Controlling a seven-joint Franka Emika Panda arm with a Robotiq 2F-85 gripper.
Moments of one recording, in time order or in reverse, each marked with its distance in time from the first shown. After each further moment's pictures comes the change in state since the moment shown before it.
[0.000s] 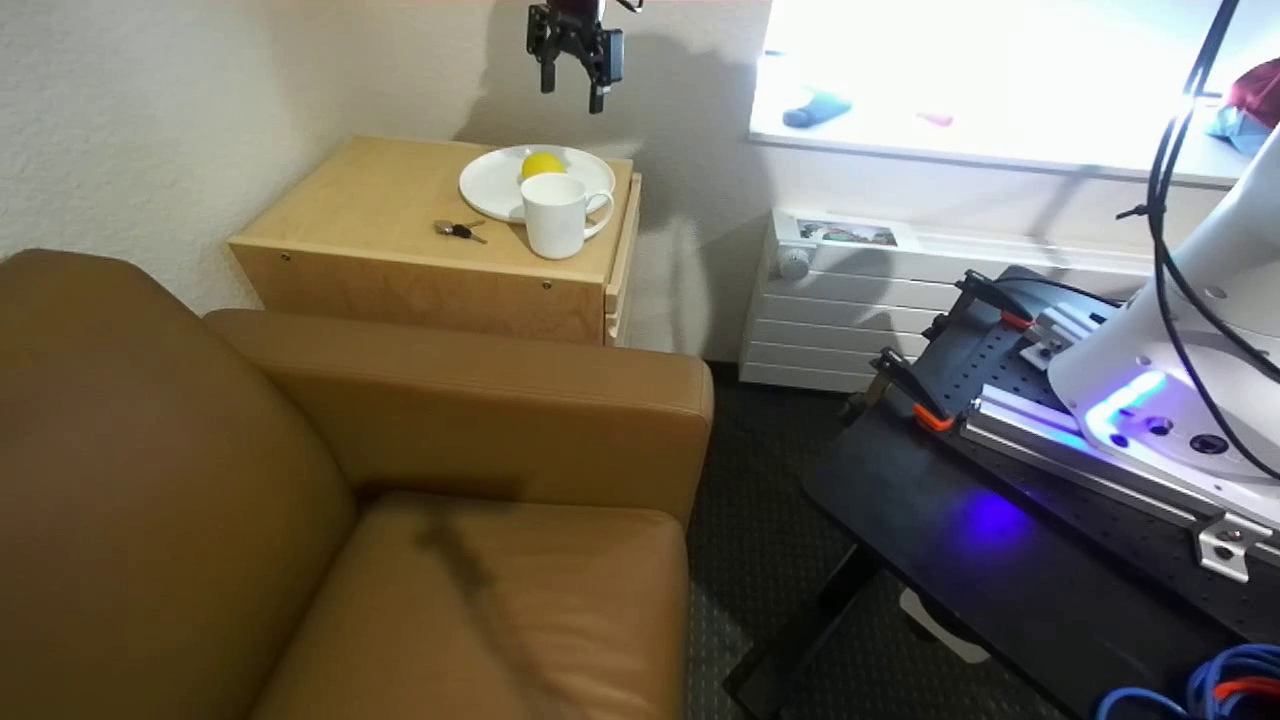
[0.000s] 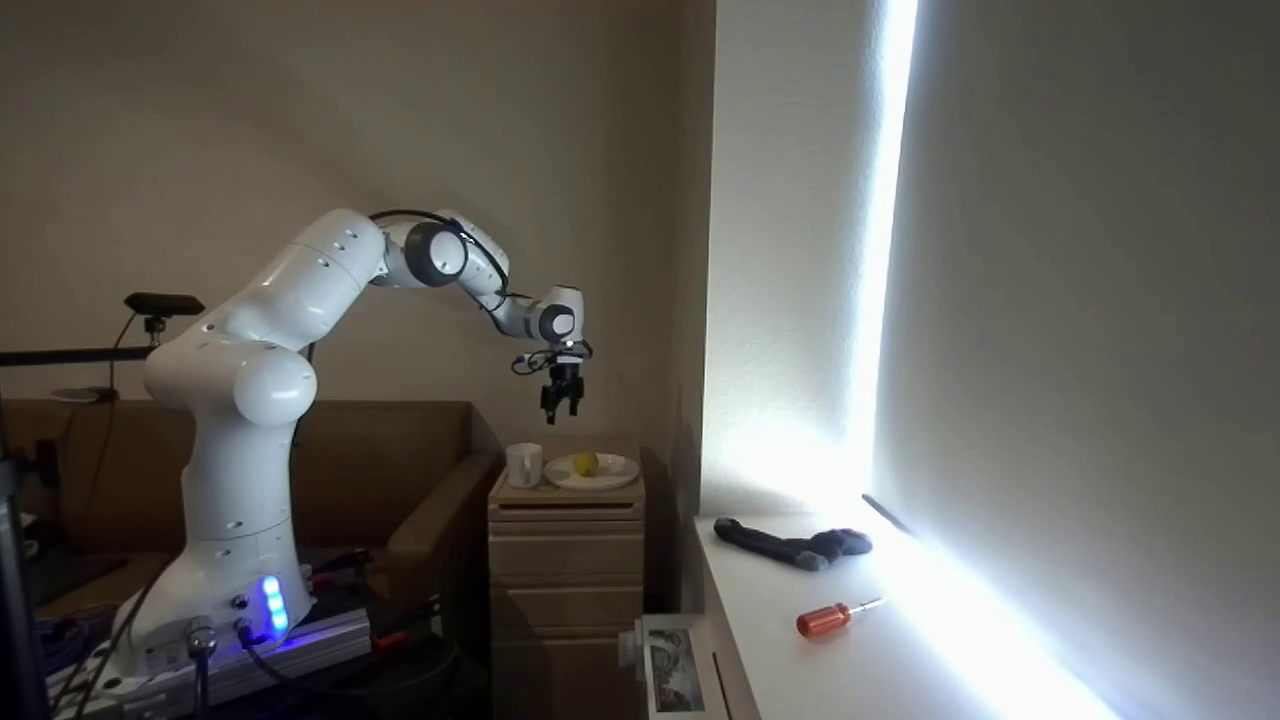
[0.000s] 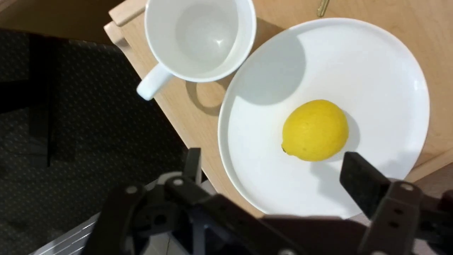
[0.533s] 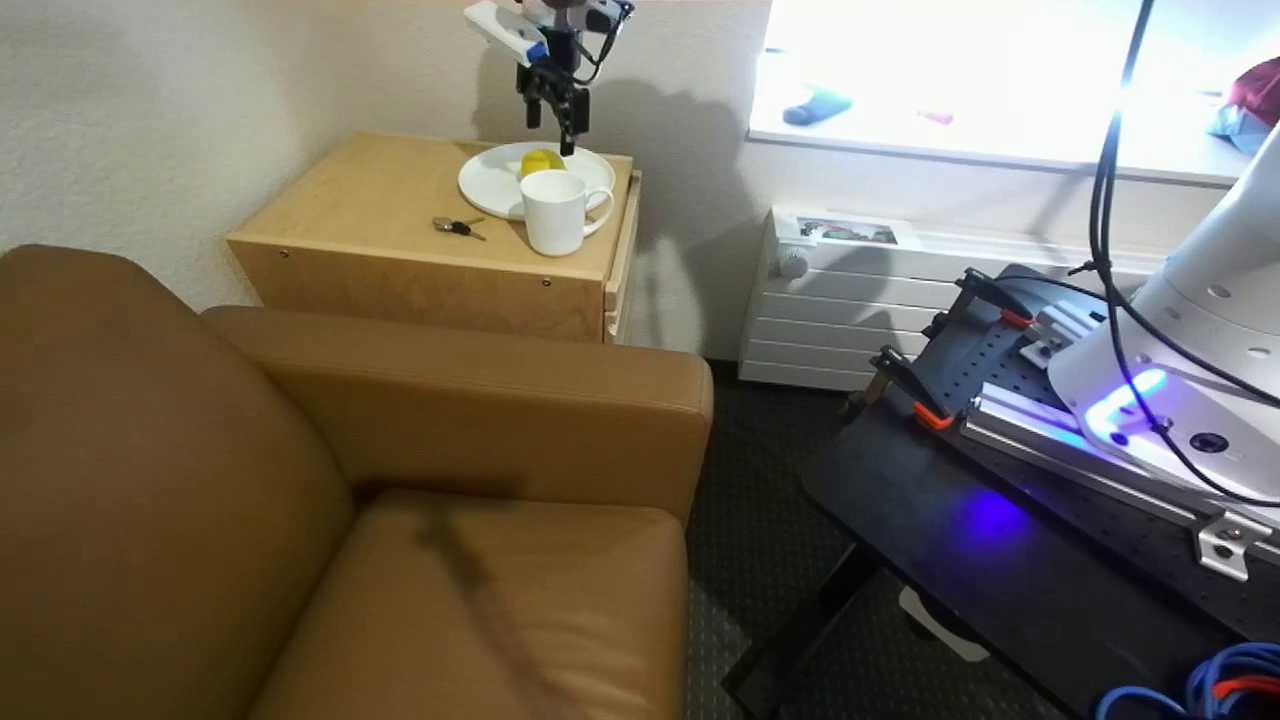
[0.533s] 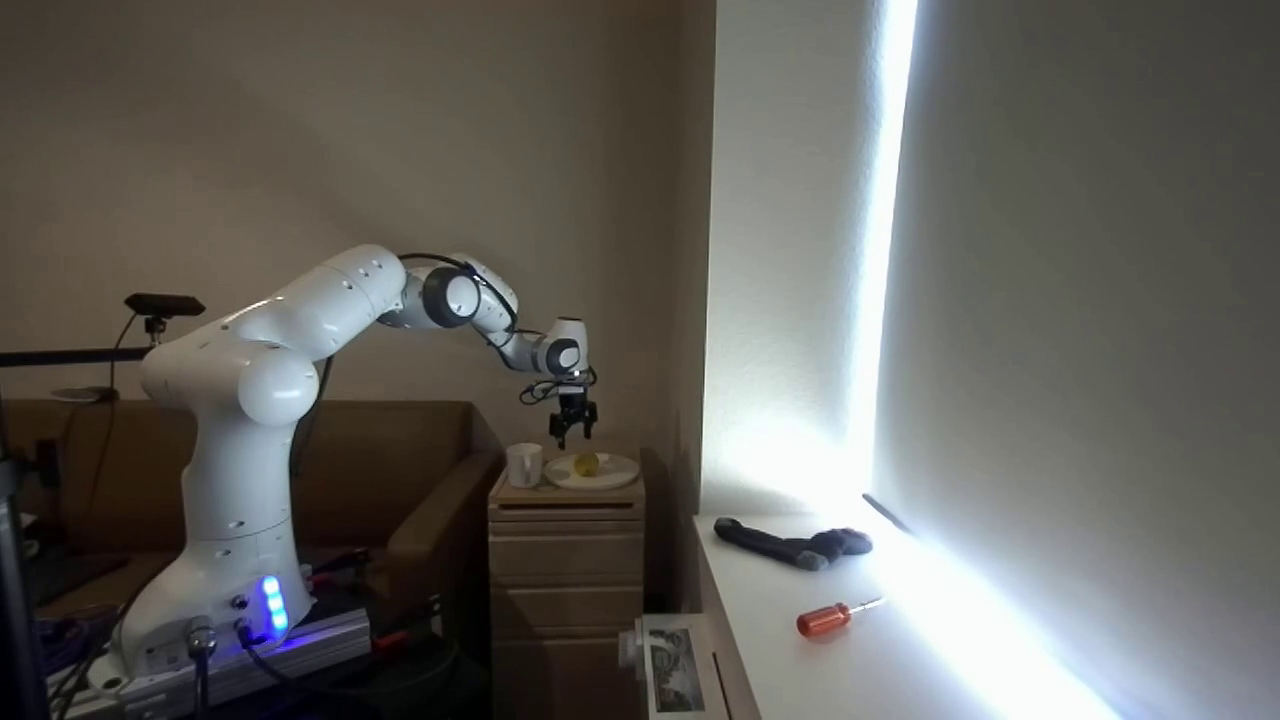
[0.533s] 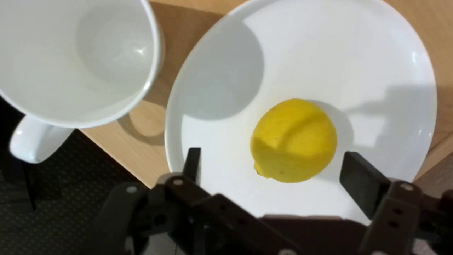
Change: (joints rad) arm 0.032 0.249 -0.040 0.218 -0.010 0.105 0.225
